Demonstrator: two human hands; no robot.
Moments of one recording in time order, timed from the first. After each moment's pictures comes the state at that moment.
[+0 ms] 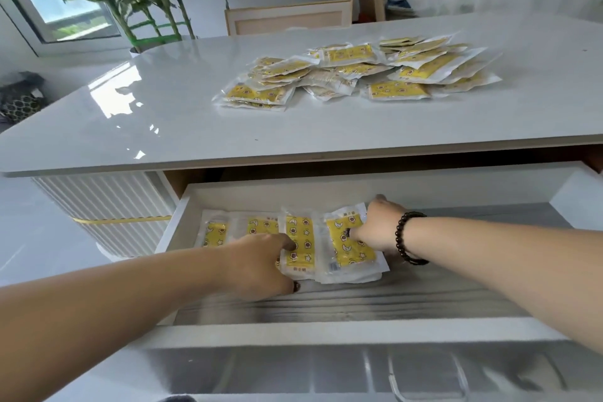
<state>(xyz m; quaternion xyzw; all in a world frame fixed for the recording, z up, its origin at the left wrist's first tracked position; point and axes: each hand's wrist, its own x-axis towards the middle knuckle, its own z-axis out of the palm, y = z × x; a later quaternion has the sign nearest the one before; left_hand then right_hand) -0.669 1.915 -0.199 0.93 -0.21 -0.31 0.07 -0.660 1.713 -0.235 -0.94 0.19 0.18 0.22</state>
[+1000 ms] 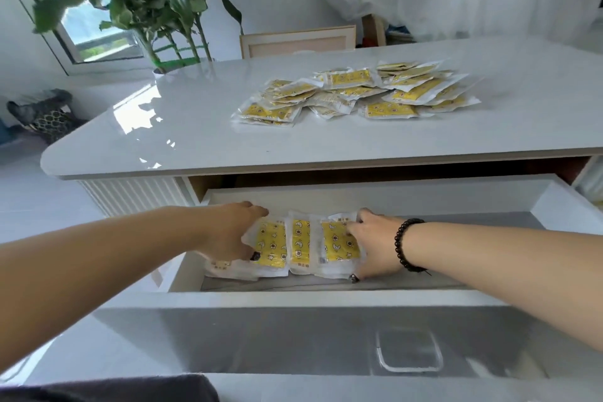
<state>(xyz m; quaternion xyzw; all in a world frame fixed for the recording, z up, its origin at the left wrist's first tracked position) -0.650 1.956 -0.167 0.94 -0.27 -0.20 -0.09 -0.696 1.715 -0.213 -0.97 -0.10 0.20 -0.05</state>
